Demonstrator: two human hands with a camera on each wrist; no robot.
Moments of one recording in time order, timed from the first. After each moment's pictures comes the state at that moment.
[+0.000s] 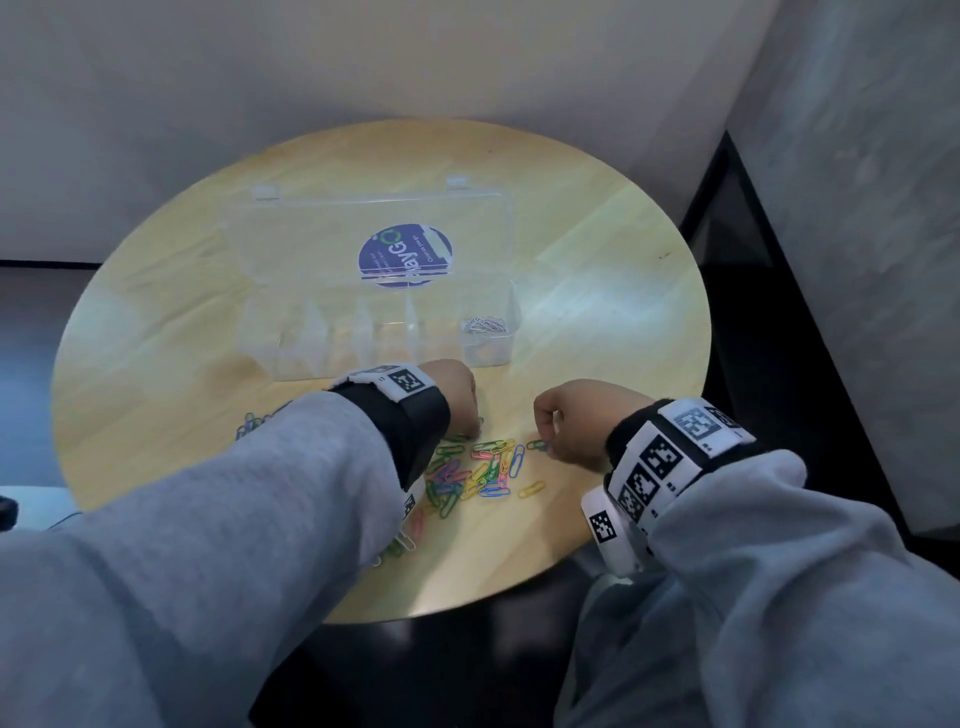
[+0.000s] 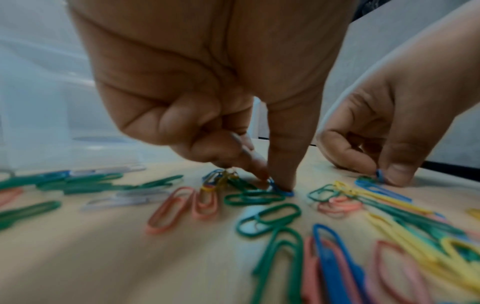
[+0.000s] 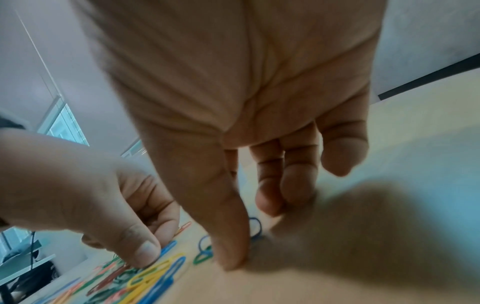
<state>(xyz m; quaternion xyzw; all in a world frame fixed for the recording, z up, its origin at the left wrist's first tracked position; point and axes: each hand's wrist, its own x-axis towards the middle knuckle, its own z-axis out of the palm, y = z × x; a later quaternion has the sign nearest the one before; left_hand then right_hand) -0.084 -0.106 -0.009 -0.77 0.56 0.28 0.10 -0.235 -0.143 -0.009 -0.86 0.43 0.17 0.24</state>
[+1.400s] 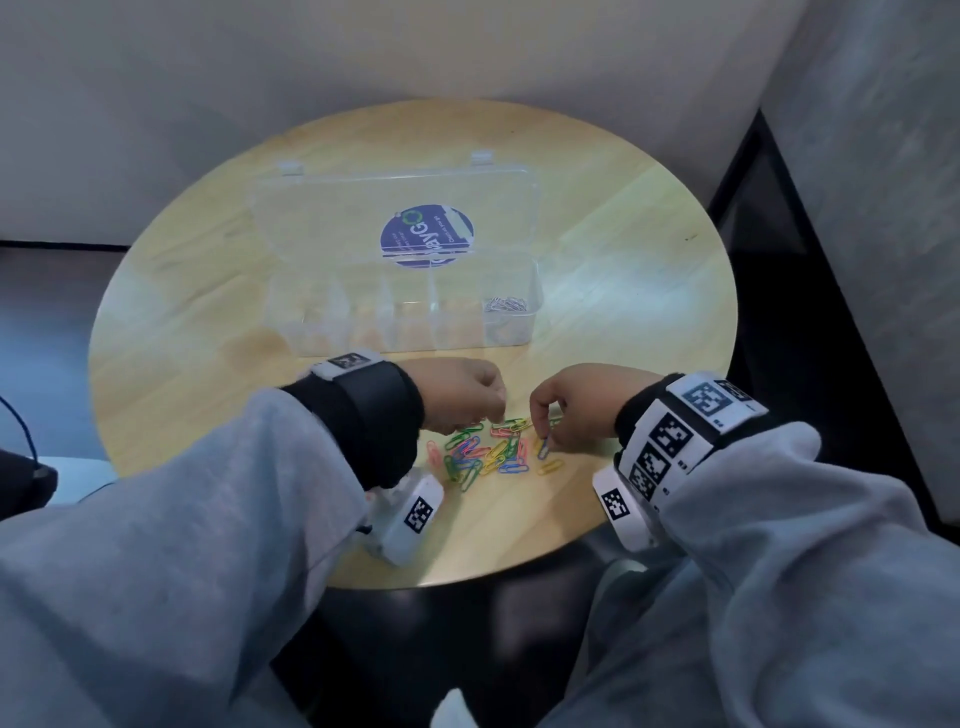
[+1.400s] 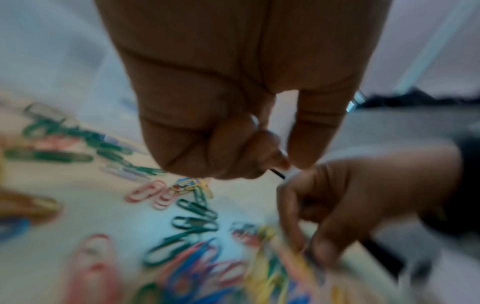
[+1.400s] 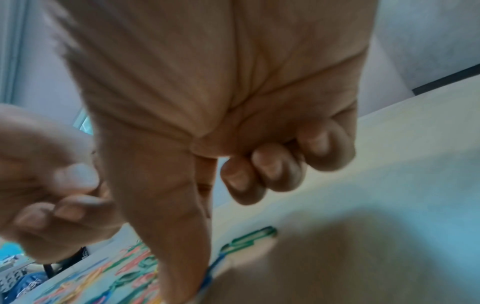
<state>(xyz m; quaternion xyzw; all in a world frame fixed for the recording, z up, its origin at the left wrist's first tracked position) -0.078 -0.072 0.007 -0.73 0.45 0.51 -0.08 -0.223 -0.136 -0.007 -0.86 0.39 0.20 0.25</state>
